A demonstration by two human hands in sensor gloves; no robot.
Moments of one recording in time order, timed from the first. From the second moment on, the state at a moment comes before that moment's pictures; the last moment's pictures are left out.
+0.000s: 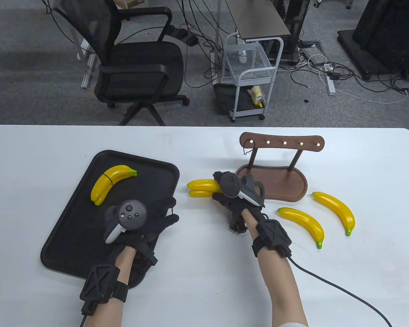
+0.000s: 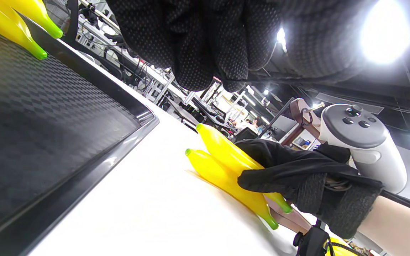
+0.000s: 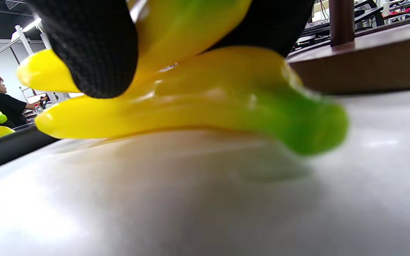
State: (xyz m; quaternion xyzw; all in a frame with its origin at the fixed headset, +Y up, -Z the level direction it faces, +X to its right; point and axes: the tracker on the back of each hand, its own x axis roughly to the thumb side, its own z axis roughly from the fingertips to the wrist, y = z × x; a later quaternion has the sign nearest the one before) left_hand -0.200 -0.752 -0.316 -0.04 -0.15 0.33 0.93; right_hand 0.086 -0.791 -0.437 0.15 0.02 0.98 0.13
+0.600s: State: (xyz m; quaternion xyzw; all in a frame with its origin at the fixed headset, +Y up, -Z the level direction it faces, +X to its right) left_hand -0.199 -0.752 -0.315 -0.04 -0.15 0.33 0.93; right_hand 0.077 -0.792 -0.435 0.14 0.03 0.99 0.07
